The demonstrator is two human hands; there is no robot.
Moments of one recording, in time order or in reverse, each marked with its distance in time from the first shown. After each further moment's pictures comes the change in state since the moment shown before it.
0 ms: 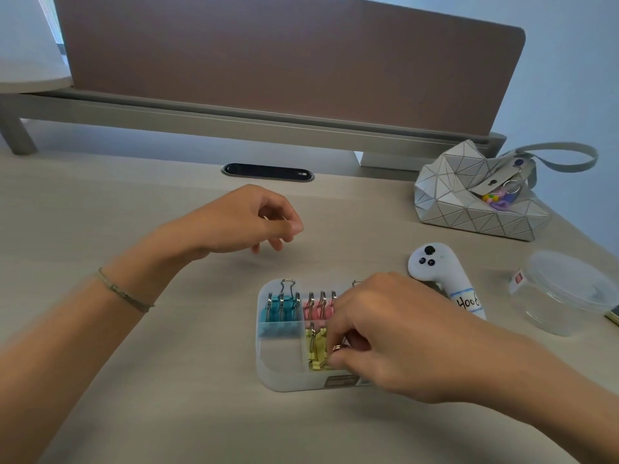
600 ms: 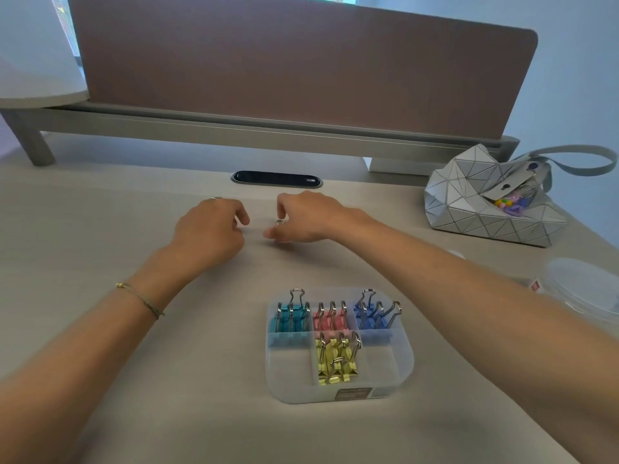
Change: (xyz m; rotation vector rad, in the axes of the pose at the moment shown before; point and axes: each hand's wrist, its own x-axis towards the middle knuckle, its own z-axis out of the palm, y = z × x) left_hand 0.014 -0.060 -0.013 0.554 0.389 -0.254; right_hand 0.210 0.078 0.013 -0.077 0.084 0.275
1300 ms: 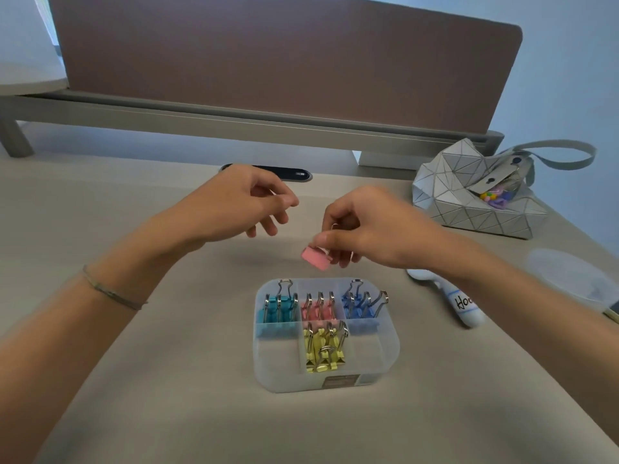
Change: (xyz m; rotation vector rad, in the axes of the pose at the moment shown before) left_hand -0.025 0.060 -0.042 -0.520 -0.210 0.233; right_hand -0.132 0.031 -0.043 0.533 0.051 -0.120
